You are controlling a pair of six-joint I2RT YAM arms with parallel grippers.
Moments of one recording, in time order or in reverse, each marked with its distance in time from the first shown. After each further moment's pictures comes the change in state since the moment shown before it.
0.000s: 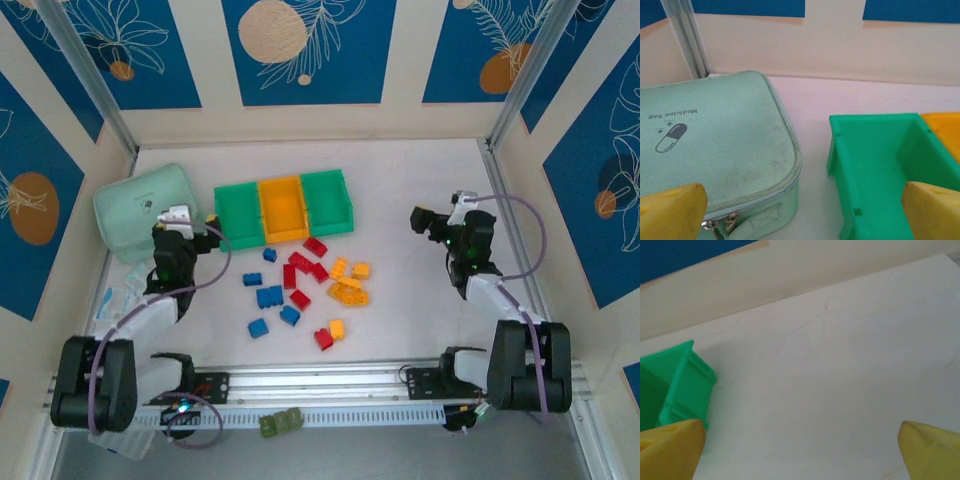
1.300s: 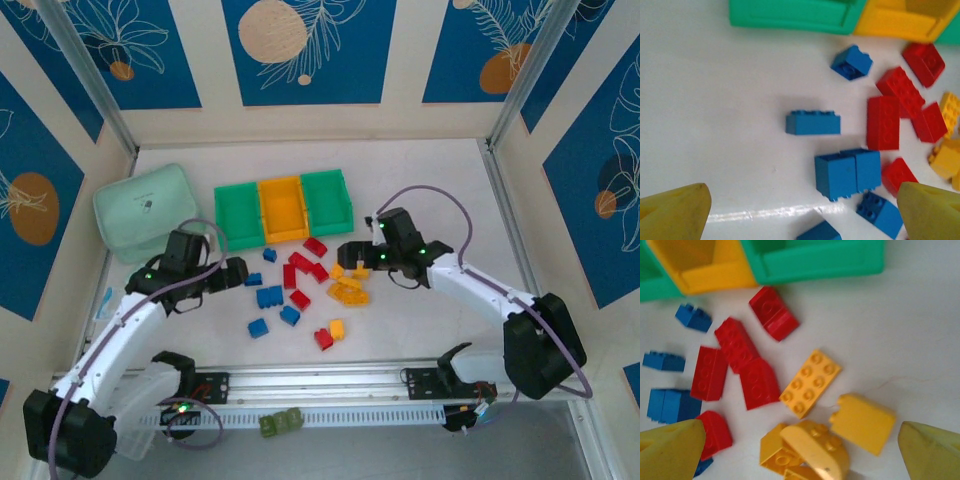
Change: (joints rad) left arm -0.244 -0.190 0.341 -1.284 0.311 -0.421; right arm 0.626 0.121 0.250 -0.620 0.016 0.170
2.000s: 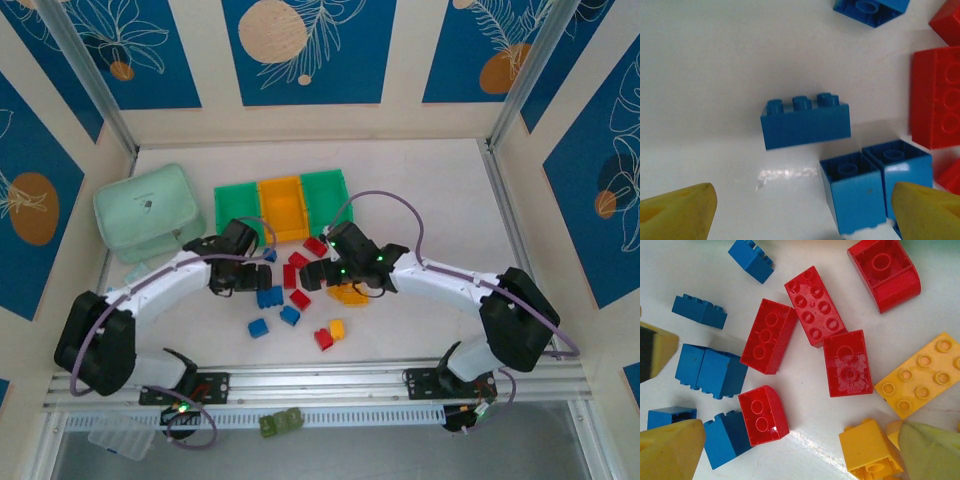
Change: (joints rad) left arm -0.194 0.451 0.121 0.046 -0.150 0.025; right arm 0.282 0.167 0.133 -0.013 0.101 0.045
